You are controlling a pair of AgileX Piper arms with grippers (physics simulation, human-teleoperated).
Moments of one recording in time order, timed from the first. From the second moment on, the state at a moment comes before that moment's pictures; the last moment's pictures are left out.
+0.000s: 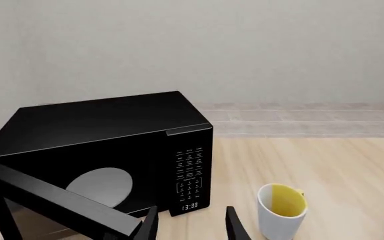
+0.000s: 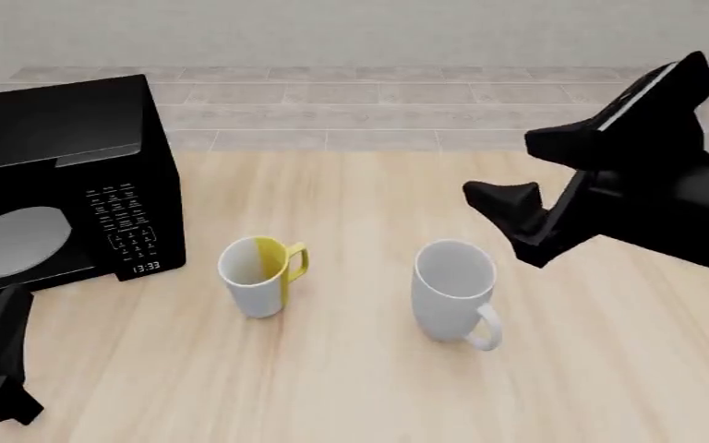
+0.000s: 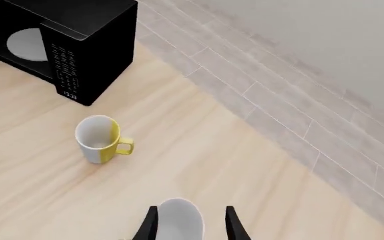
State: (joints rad) left arm 0.00 0.01 0.00 0.00 0.00; right arm 0.57 0.93 -0.71 0.21 -0.28
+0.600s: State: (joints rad) left arm 0.00 0.01 0.00 0.00 0.00; right arm 0.68 1.37 -1.06 0.36 -0.41
